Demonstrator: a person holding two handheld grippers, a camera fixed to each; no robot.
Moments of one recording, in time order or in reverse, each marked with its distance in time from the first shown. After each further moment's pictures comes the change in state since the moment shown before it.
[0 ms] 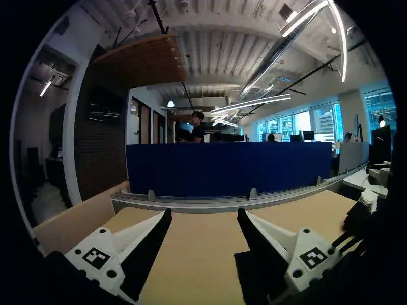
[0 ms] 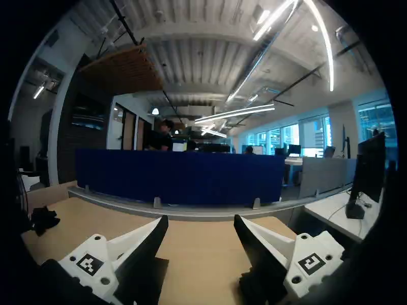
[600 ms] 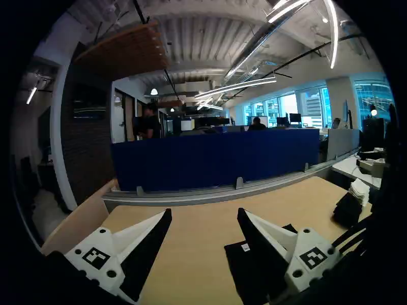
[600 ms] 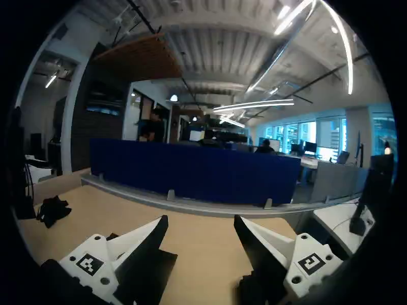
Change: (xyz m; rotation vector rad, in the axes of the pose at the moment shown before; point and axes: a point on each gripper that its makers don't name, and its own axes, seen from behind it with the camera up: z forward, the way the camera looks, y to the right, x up) left arm 0.024 0.027 -0.001 -0.112 -0.121 0.067; right arm 0.020 -0.023 -0.004 0.146 -0.114 -0.082
